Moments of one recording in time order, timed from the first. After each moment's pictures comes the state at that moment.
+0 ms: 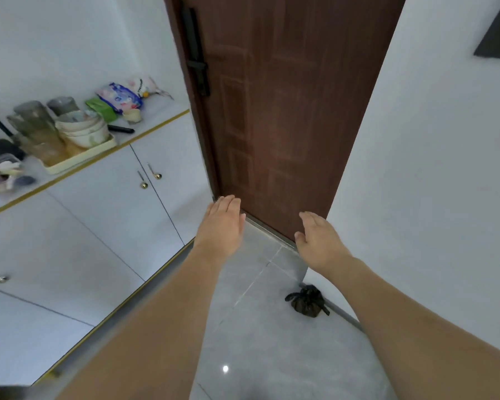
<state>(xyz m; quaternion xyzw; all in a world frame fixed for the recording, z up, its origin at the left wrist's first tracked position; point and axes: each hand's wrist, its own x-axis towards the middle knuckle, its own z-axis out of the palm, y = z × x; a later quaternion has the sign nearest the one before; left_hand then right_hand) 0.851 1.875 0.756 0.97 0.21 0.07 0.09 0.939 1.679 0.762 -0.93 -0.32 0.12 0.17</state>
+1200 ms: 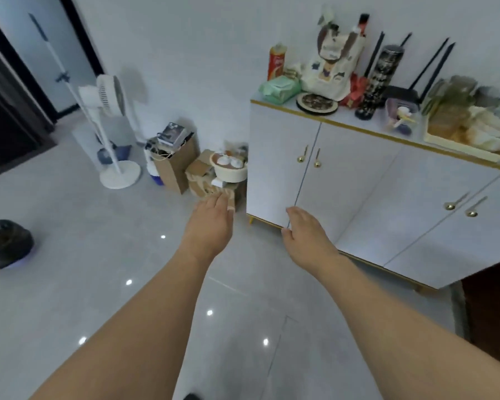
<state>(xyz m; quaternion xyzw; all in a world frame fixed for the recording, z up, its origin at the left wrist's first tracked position) 0.317 1.886 0.735 0.62 0.76 0.17 0.07 0.523 1.923 0.754 -0.52 -0.83 0.19 0.06</state>
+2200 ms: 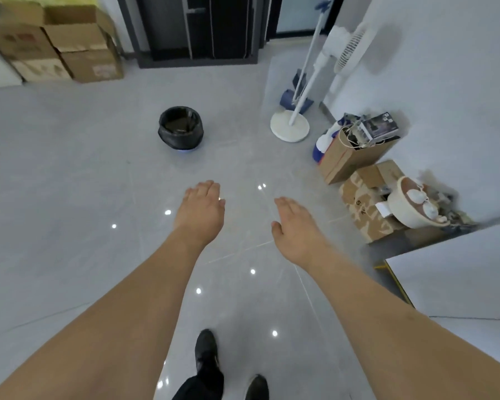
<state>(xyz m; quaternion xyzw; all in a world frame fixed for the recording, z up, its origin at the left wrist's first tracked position) -0.122 1.686 0.618 0.28 0.95 0.13 0.10 0.003 1.856 0.659 -0.15 -0.97 0.17 -0.12</state>
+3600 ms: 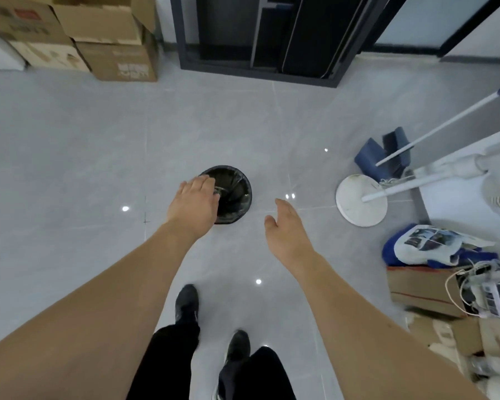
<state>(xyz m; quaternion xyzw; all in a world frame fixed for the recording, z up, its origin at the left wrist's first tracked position) -0.884 1.746 0.487 0.17 0.96 0.14 0.19 -0.790 1.925 0.532 -0.24 -0.88 0.36 -0.20</state>
